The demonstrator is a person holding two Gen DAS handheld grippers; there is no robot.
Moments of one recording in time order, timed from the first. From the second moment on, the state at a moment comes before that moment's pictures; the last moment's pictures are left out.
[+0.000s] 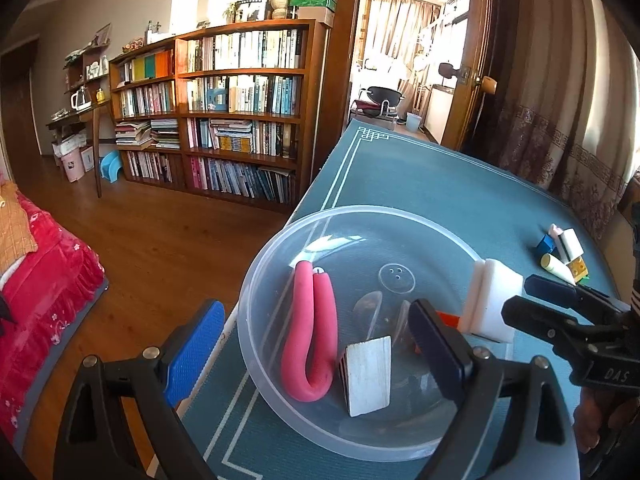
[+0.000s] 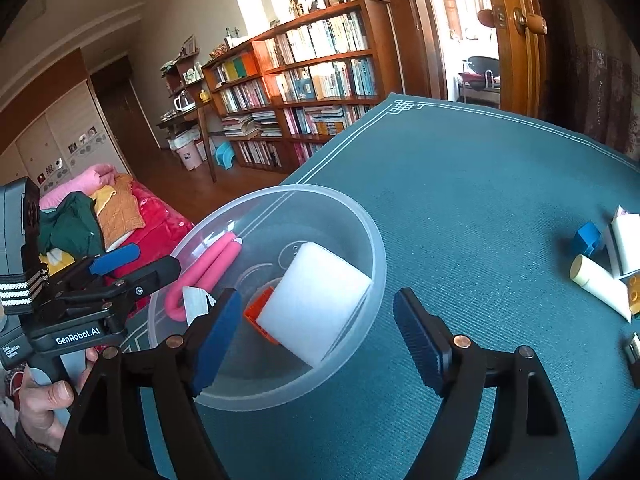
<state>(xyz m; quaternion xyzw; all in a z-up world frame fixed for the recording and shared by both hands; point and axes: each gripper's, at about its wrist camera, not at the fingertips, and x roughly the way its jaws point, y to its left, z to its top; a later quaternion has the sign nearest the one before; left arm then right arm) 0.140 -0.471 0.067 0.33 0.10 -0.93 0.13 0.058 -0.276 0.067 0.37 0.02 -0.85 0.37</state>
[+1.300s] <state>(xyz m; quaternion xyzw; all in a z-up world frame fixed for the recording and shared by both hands) 0.079 -0.278 0.086 0.34 -0.03 -0.94 -0.02 0.001 -0.029 0.033 0.37 0.01 -0.92 0.15</state>
